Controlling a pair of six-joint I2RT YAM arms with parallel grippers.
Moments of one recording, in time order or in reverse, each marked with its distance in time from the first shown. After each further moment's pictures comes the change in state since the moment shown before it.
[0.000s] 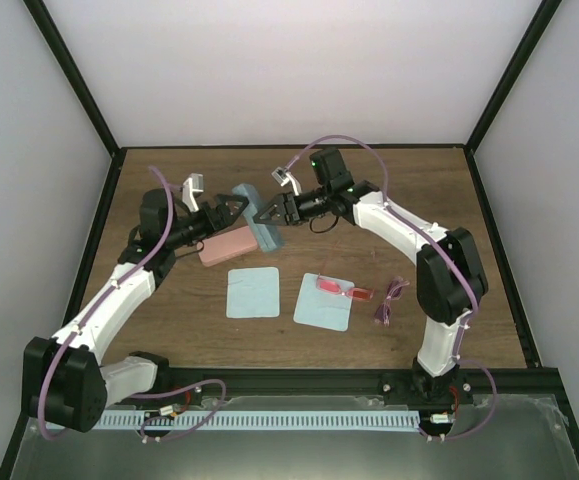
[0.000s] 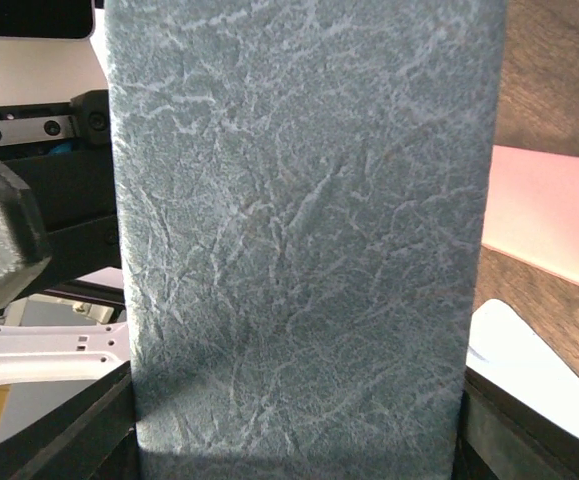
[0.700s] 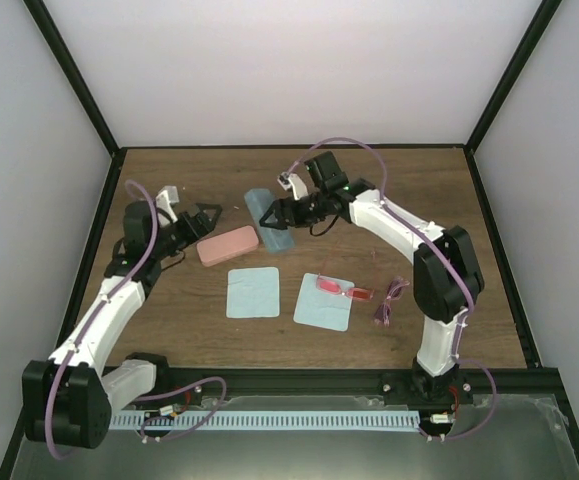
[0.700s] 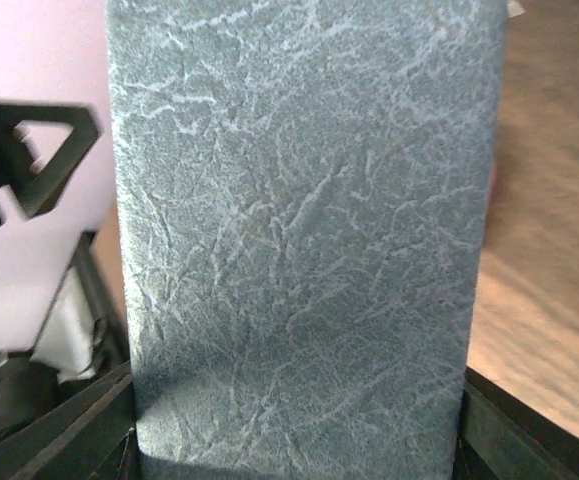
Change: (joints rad) left arm 0.144 -0.122 -0.107 -0.142 -0.169 0.088; right arm 0.014 0.025 0.056 -0.196 0.382 -0.075
